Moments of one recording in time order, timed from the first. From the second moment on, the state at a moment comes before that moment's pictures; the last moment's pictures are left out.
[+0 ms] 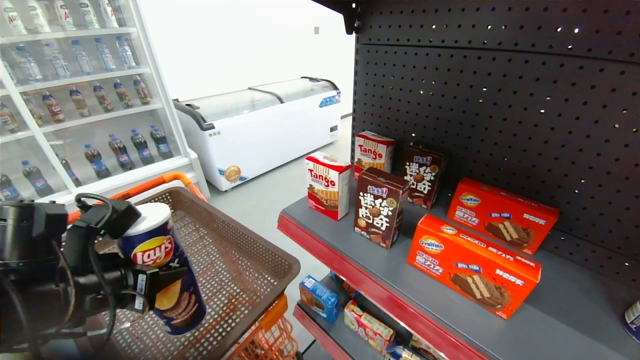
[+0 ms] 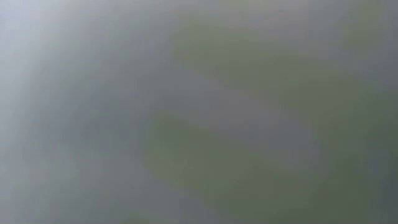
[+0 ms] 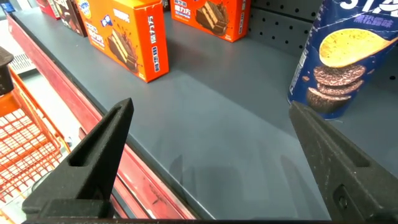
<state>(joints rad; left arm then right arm) -0.07 1.38 -0.54 -0.21 -0.17 0.02 0.00 0.00 0.00 0.00 0.03 0.00</state>
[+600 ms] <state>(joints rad) -0.01 0.77 -0.34 -0.01 -0.23 0.00 0.00 0.00 0.00 0.00 0.03 0.00</state>
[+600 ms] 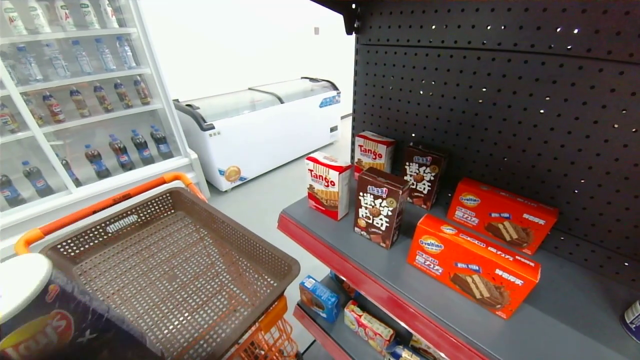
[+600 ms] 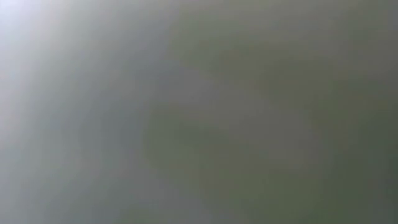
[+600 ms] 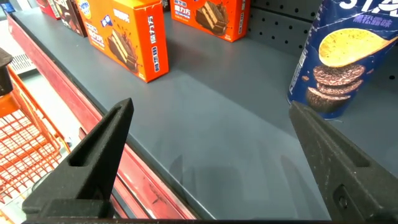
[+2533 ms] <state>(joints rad) -0.64 0.85 -0.29 -0.29 -0.25 -0.16 0.00 0.00 0.00 0.00 0.03 0.00</state>
